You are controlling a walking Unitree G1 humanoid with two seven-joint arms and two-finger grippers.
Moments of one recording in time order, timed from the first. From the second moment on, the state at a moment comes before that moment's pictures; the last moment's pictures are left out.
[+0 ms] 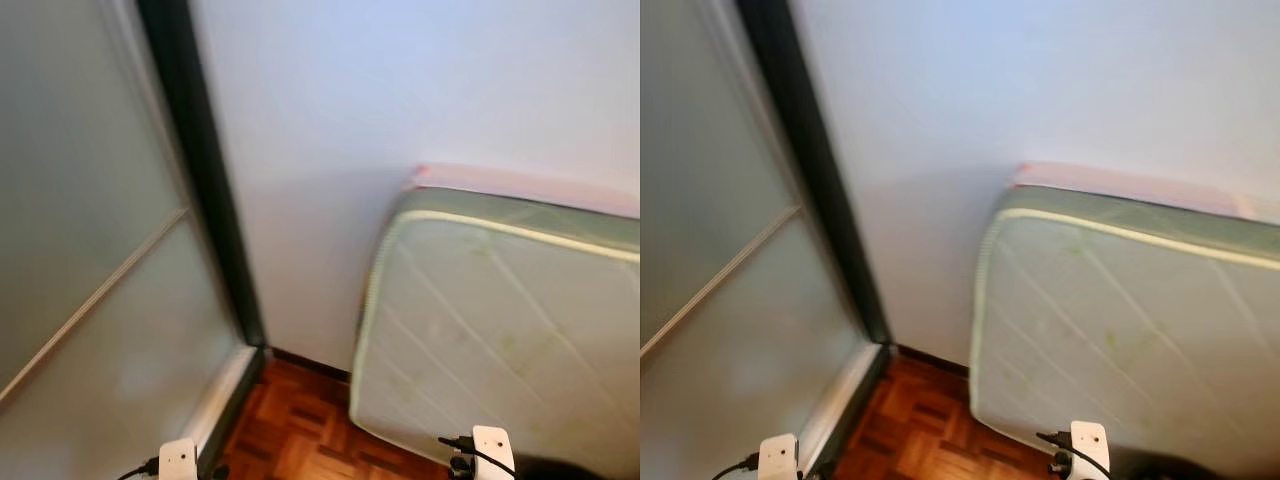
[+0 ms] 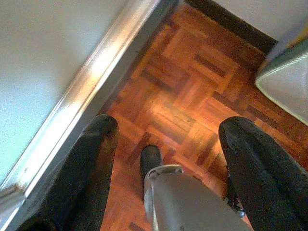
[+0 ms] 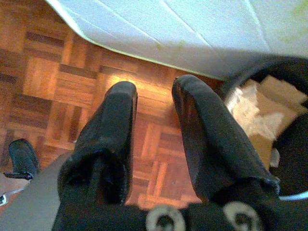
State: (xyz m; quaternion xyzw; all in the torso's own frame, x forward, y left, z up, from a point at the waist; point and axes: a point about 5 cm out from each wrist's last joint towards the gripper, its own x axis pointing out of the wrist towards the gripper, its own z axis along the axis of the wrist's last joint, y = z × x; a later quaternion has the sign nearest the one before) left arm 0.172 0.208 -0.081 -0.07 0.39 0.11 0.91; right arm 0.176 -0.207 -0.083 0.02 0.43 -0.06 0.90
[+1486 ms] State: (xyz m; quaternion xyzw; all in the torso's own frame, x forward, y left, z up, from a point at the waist) left arm 0.168 0.214 -0.082 -0.07 0.39 0.12 0.91; right arm 0.173 -0.201 -0.085 0.03 0.43 -0.06 0.90
